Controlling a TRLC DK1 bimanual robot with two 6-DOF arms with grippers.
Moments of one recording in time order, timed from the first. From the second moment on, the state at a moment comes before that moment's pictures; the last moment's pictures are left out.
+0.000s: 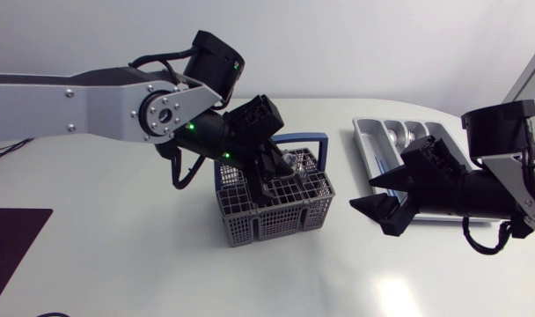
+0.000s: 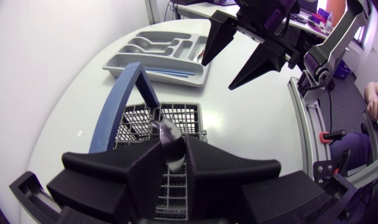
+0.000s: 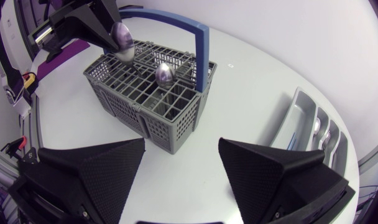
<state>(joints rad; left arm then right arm) -0.65 1.69 1.26 -0.39 0.45 0.57 0.16 1.12 0.64 -0.32 -0.43 -0.42</state>
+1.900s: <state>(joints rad) -0.62 1.52 1.29 -0.31 0.42 0.21 0.21 1.09 0.62 -0.33 -0.43 -0.42</state>
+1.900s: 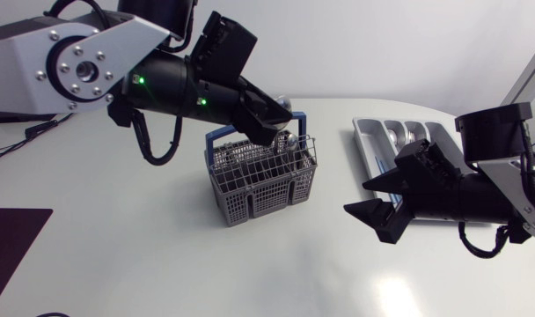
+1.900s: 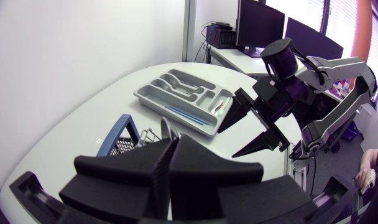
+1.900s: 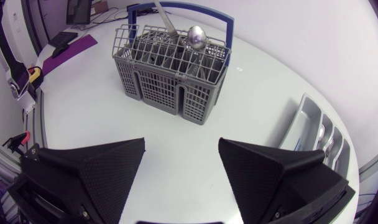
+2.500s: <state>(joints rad) -0.79 1.46 1.16 -0.20 0.11 0.18 0.24 1.09 0.62 -0.32 -0.41 -0.42</state>
